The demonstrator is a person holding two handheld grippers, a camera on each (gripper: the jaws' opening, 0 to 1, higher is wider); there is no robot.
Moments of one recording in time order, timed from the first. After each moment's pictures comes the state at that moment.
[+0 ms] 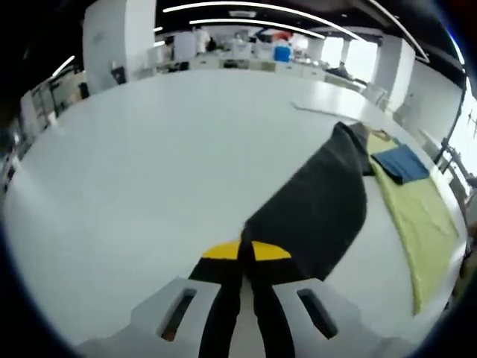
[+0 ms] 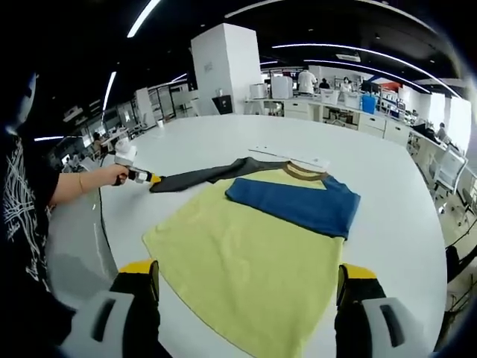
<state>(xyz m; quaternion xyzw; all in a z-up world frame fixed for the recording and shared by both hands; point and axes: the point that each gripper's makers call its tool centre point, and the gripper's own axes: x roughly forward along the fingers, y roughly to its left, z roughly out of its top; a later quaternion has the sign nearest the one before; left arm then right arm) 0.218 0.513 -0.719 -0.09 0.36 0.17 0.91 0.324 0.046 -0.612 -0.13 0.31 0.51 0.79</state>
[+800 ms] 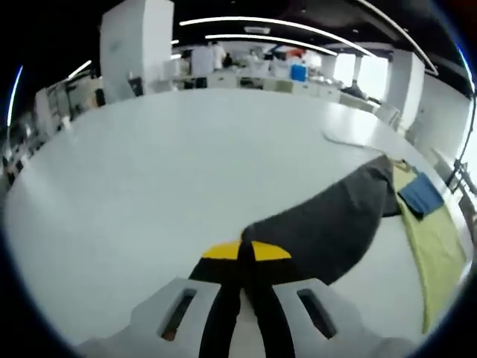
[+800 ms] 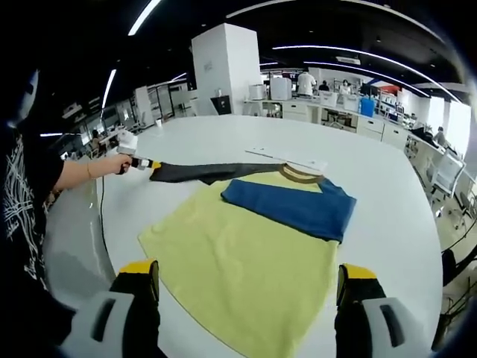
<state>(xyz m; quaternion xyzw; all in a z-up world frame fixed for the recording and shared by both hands) 0.237 0.581 -0.701 -0.11 0.30 0.21 0.92 0.333 0.044 -0.609 -0.13 0.30 0.50 0.80</state>
